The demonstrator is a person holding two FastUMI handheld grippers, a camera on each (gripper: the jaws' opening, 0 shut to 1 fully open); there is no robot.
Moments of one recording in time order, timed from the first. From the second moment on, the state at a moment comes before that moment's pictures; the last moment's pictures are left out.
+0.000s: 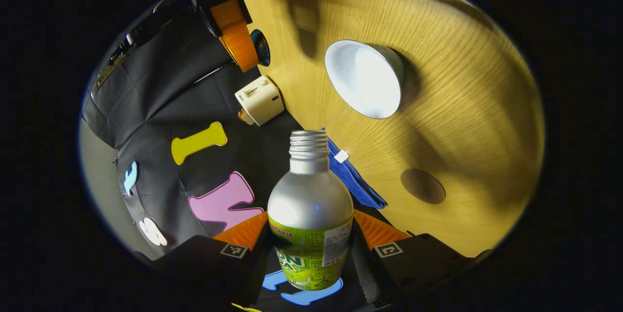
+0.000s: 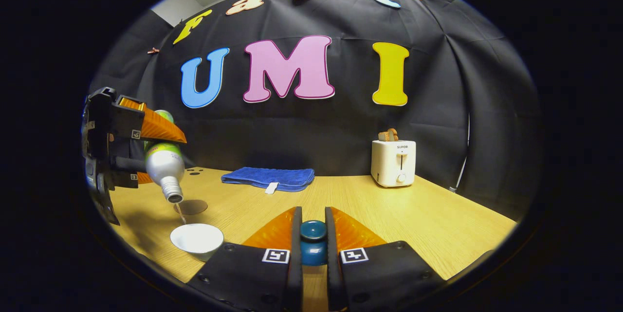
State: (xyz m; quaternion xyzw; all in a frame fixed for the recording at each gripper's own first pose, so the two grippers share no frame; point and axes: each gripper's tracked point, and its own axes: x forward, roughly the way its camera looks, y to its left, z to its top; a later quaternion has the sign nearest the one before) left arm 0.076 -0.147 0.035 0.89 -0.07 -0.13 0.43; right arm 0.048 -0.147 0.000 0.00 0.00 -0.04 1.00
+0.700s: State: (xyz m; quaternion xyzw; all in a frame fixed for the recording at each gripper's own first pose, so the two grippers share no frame) left arm 0.076 -0.157 0.037 0.89 -0.08 -0.13 0.42; right arm 0.048 -0.148 0.001 0.00 0.00 -0.04 1.00
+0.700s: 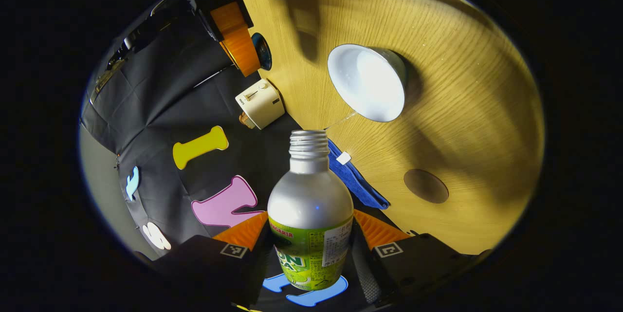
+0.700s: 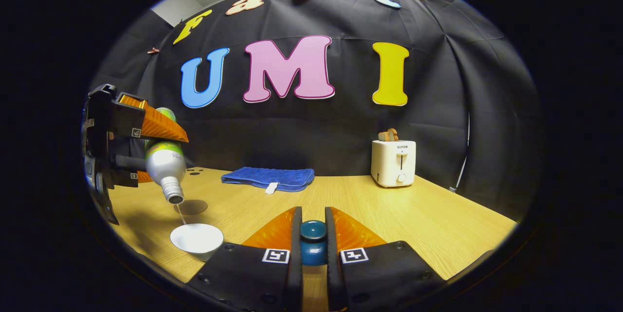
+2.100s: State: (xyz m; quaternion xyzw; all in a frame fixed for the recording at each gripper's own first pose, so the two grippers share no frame) left arm 0.082 -0.103 0.058 0.35 -0.03 -0.09 0.93; right arm 0.047 -0.154 0.001 0.00 0.00 -0.06 1.00
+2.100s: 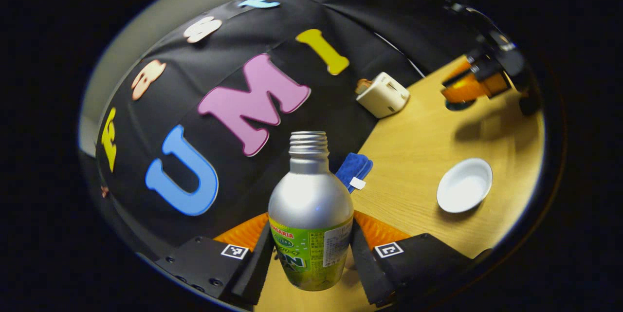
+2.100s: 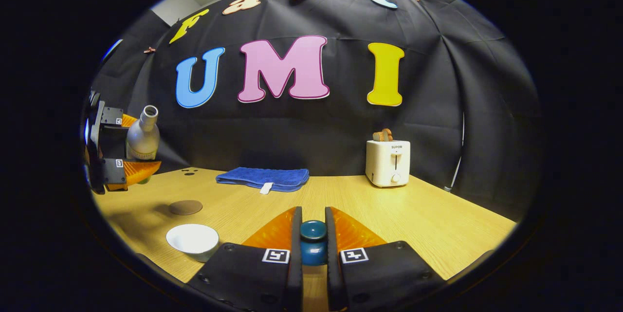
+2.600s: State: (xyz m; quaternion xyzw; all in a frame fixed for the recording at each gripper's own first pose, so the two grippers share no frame) left arm 0.159 -0.057 0.053 -0.01 -0.06 -0.06 1.00; right arm 0.047 -0.153 0.001 0.00 0.00 -0.06 1.00
